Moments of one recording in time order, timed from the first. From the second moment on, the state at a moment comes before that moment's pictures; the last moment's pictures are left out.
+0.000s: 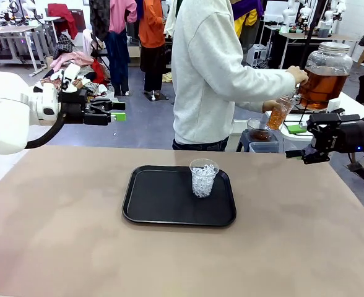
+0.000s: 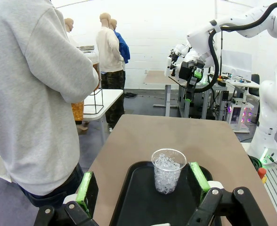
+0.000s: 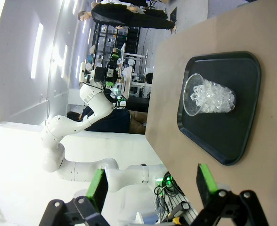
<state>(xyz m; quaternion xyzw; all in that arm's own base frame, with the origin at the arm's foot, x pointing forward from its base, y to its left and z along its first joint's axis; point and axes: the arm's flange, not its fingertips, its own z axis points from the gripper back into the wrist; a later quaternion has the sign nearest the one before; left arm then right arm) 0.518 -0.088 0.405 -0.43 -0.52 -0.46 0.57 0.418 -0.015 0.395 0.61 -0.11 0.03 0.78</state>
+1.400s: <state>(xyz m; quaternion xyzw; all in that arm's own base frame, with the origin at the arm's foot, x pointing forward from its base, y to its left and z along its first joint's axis) 0.518 -0.088 0.405 -0.43 -0.52 -0.46 0.57 0.418 -0.015 0.395 0.61 -0.11 0.03 0.78</state>
